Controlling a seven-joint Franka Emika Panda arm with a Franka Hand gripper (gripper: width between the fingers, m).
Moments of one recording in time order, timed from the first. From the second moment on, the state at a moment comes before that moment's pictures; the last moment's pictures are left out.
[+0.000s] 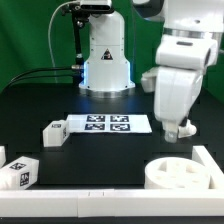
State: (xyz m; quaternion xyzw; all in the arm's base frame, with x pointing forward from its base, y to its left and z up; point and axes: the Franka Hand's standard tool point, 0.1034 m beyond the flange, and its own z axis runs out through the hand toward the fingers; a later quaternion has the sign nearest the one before) arm 0.540 0.100 0.077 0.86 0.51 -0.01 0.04
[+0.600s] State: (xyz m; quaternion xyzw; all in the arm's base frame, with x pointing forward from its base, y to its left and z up) arm 0.507 0.102 0.079 0.88 0.47 -0.01 0.03
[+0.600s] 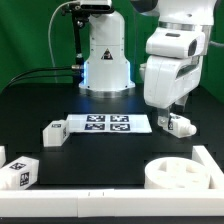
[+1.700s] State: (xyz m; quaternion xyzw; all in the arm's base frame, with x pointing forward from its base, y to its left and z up) arm 0.407 0.145 0.067 0.96 0.27 0.04 0.00
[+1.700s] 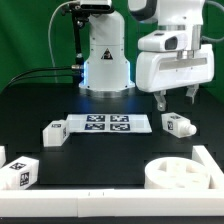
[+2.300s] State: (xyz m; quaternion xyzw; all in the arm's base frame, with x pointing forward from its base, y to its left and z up) arm 0.392 0.163 0.027 0.97 0.24 0.04 -0.03
